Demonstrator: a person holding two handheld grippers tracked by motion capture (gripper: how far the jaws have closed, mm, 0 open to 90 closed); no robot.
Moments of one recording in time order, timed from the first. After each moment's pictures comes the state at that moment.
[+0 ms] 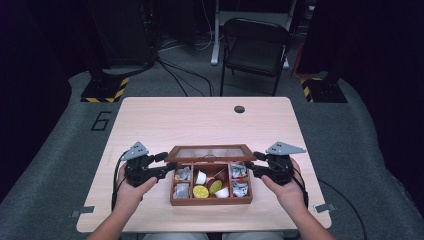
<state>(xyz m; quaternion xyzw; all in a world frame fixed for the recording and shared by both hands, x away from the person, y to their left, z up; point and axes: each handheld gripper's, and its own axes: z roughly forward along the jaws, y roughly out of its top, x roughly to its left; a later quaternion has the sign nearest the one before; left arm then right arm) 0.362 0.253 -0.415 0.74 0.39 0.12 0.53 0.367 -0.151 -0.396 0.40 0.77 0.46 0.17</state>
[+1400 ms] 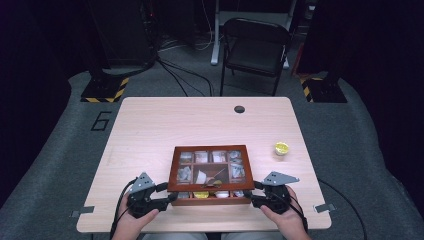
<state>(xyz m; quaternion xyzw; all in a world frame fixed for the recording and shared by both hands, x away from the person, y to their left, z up) 0.310 0.247 -0.470 0.79 0.39 0.10 0.47 0.323 -0.153 -0.463 0.38 0.81 0.43 0.13</state>
